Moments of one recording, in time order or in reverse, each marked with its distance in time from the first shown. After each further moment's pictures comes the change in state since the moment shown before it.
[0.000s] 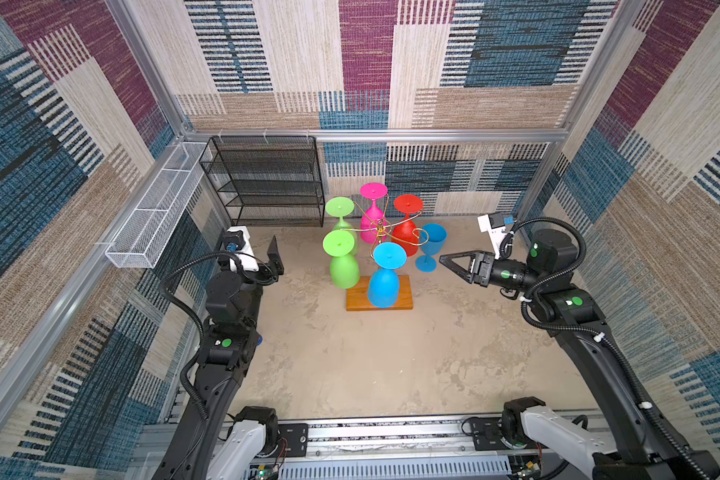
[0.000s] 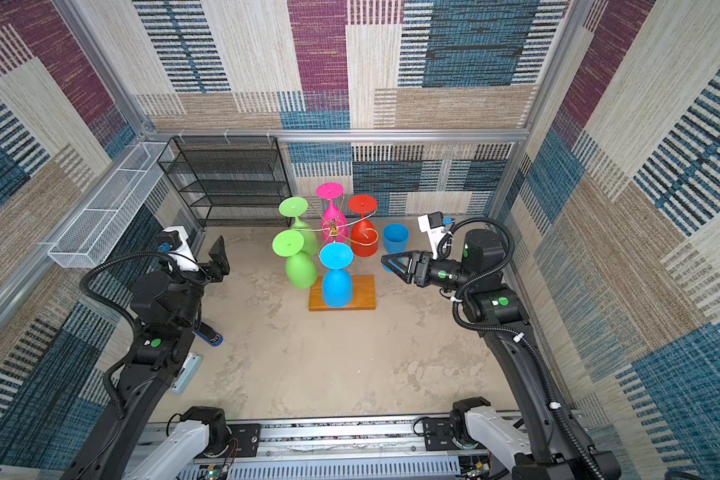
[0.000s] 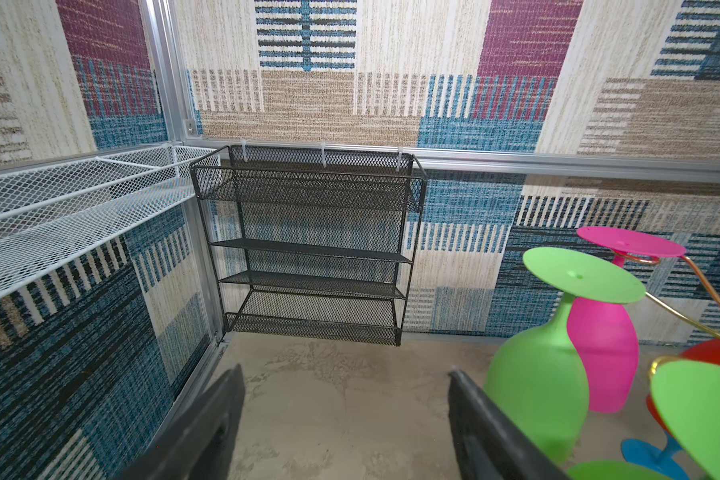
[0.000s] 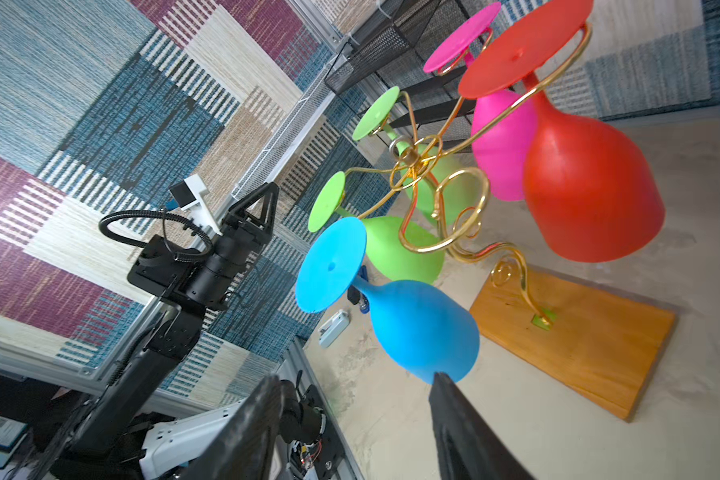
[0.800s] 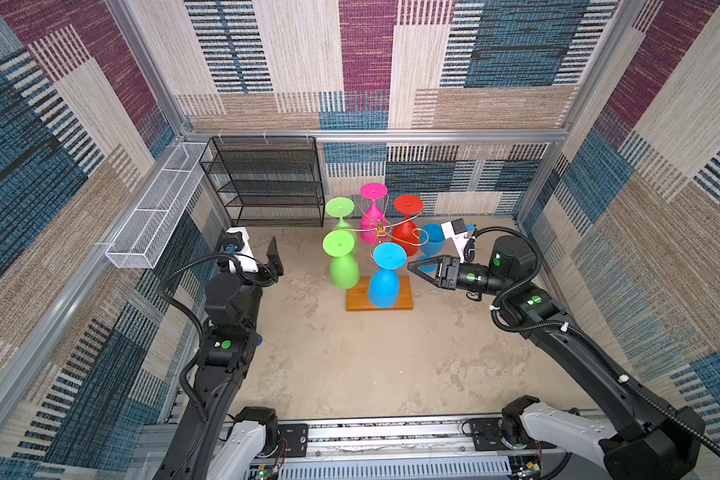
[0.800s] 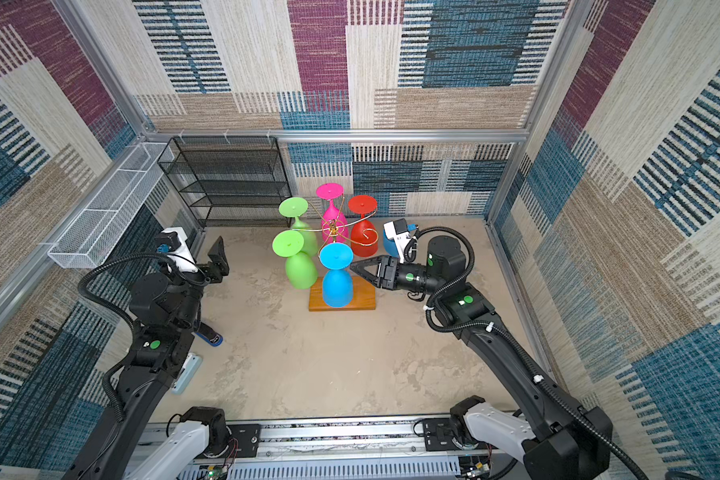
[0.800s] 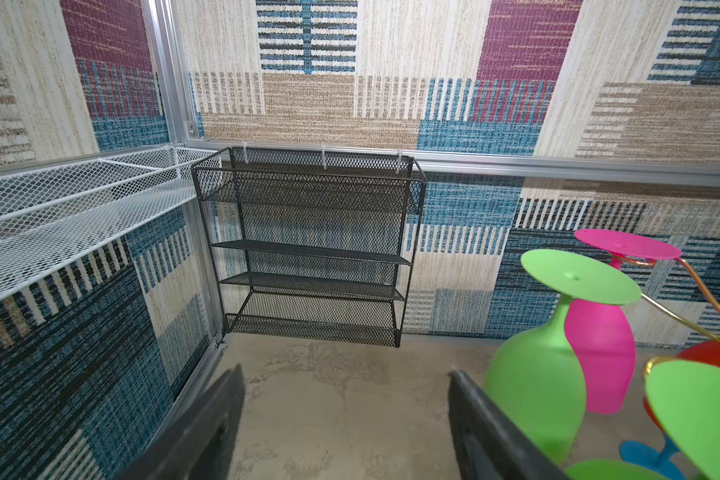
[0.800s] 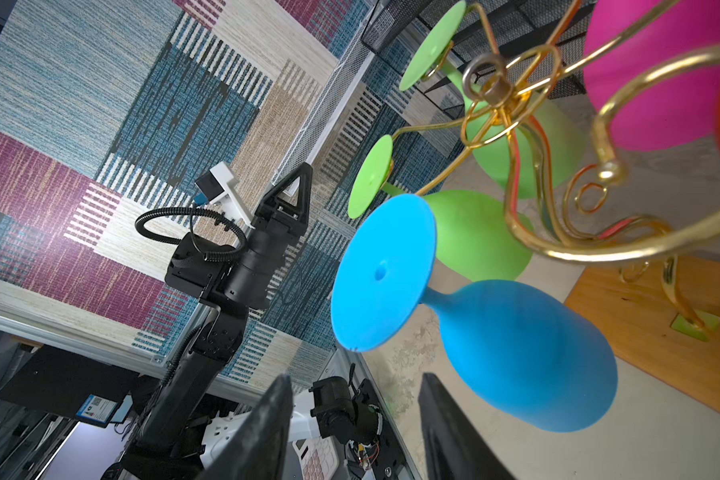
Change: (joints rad) left arm 0.000 -0.005 -0.003 0.000 0.002 -0.002; right arm 0.245 0.114 -0.060 0.275 0.119 0.216
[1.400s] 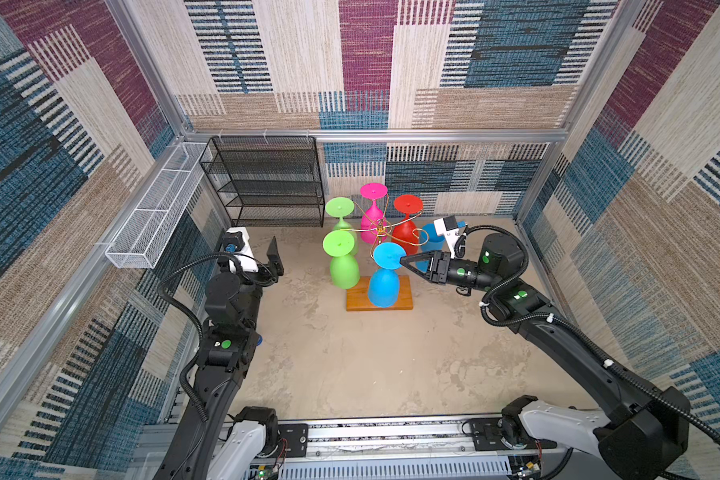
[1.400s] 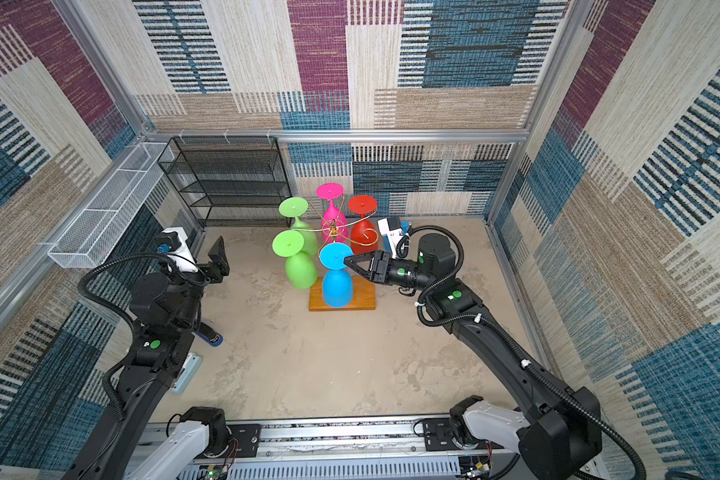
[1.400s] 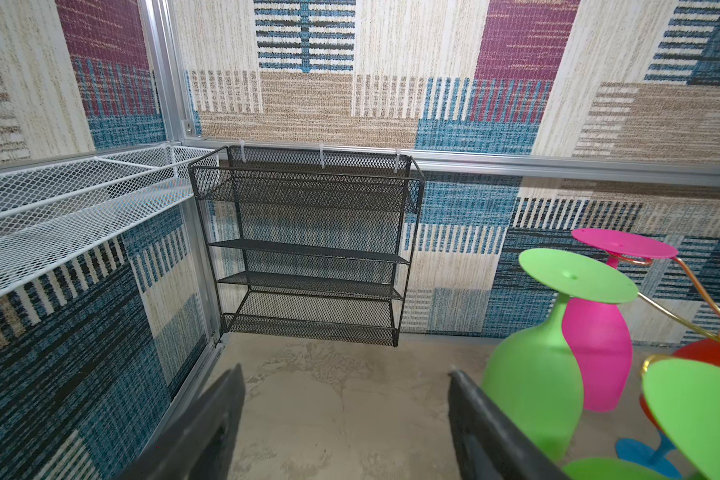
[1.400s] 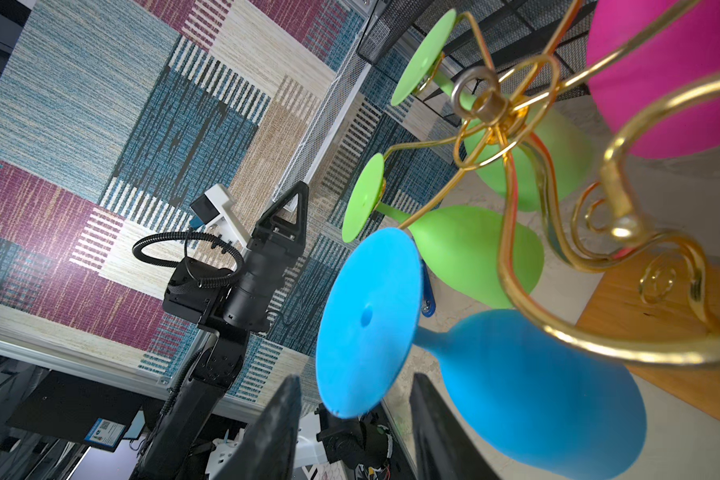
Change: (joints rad) left arm 0.003 0.001 0.000 0.000 0.009 -0.003; right arm 0.037 0.069 0.002 0.100 0.048 0.066
